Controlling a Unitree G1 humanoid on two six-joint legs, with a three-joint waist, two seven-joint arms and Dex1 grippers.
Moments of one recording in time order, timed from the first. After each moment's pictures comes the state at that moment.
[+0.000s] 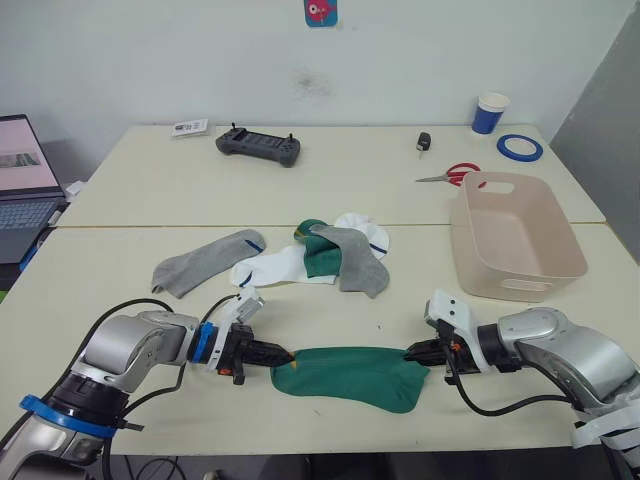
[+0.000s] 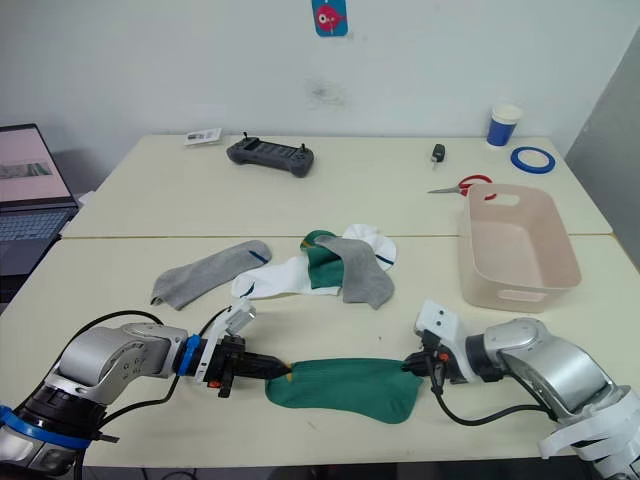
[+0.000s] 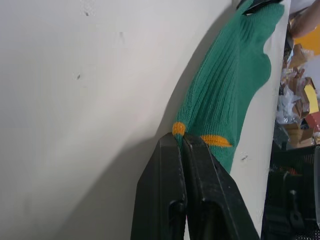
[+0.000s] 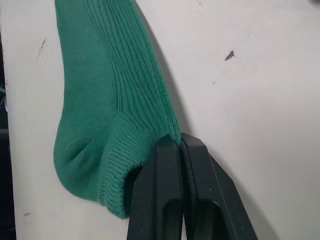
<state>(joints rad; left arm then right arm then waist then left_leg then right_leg) -0.32 0.85 -0.20 -0.06 -0.66 0.99 -1.10 -0.28 -0.85 0.30 -0.43 0.47 0.91 0.91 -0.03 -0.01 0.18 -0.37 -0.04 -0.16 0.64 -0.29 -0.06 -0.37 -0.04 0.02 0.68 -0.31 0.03</state>
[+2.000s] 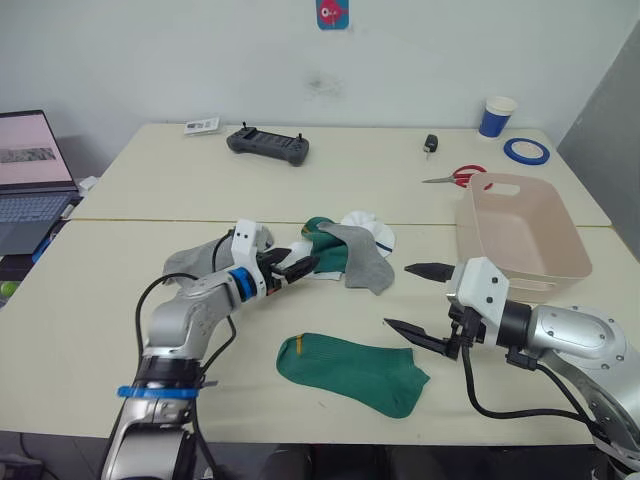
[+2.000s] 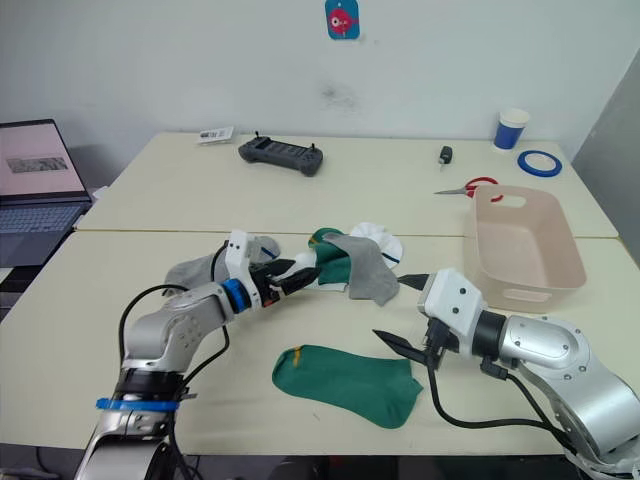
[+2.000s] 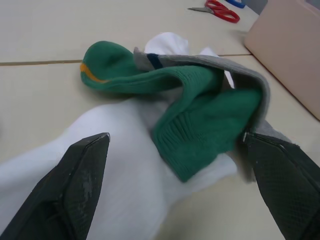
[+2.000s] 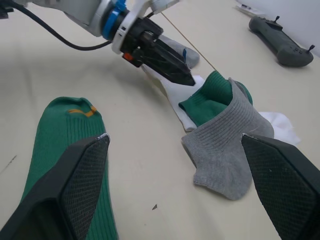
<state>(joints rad) -0.53 0.38 0.04 0.21 -0.47 0.61 -0.63 -0.15 -0.77 0.02 -0.79 0.45 0.68 0.68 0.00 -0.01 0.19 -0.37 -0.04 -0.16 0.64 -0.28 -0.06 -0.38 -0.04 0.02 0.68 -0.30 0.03</state>
